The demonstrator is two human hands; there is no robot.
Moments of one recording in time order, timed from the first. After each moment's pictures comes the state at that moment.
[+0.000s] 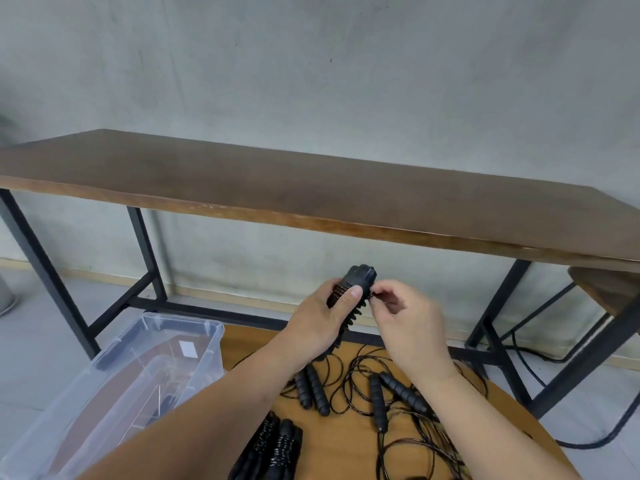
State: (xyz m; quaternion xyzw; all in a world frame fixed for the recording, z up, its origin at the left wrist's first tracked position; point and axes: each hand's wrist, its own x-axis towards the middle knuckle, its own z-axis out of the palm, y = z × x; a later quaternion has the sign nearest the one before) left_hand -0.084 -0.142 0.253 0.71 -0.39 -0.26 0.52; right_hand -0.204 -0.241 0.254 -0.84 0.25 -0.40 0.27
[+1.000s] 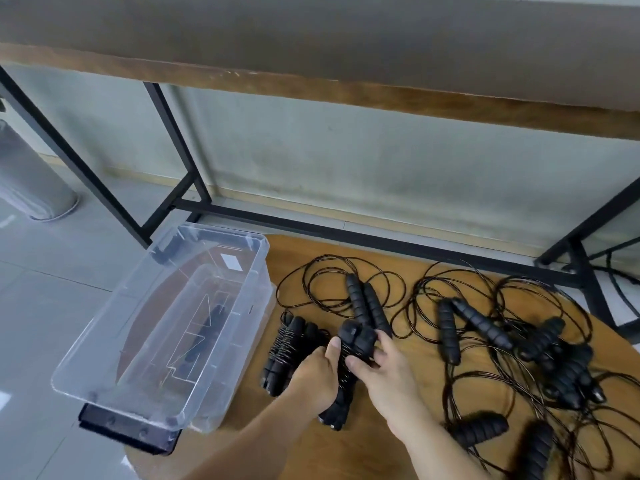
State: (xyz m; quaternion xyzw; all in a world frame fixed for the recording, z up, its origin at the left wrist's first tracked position) left_hand -0.048 -0.078 0.029 0.86 -0.21 -0.40 0.21; right_hand -0.144 -0.170 0.014 -0.63 0.42 -0.04 0.66
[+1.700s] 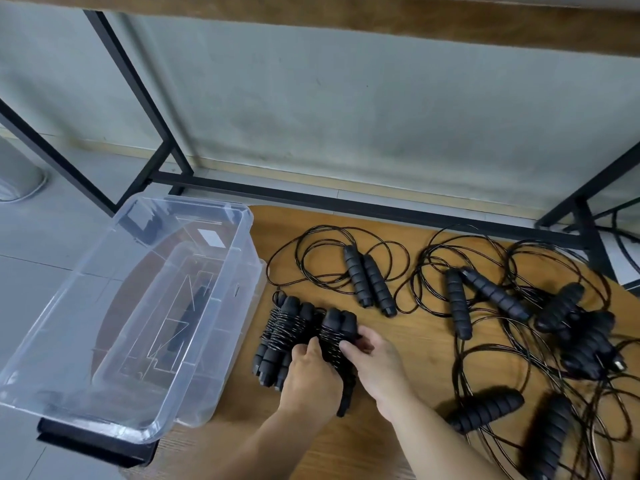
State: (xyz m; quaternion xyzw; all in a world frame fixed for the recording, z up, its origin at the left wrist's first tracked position) left_hand -0.054 -0.069 -0.026 0.89 -0.15 -0.37 0.19; right_hand -0.123 -0.167 -0.065 -0.60 0.50 0.00 0.62
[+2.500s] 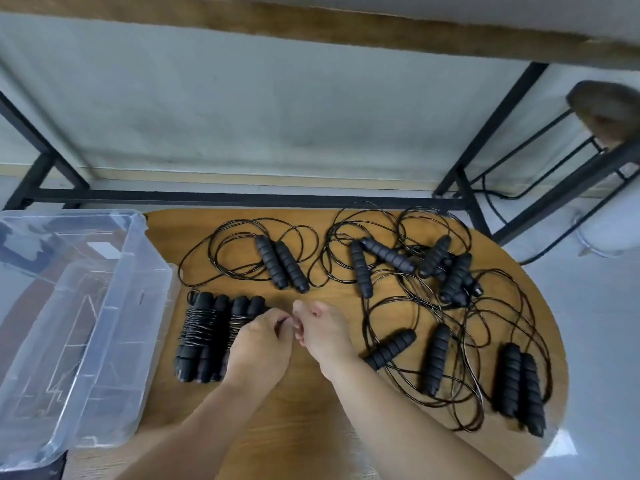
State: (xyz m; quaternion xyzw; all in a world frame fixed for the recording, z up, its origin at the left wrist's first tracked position) left_hand -0.082 -0.097 0.007 0.87 -0.30 -0.30 0.26; right_hand -0.156 -0.183 -0.017 -0.57 0.54 -0.06 0.61
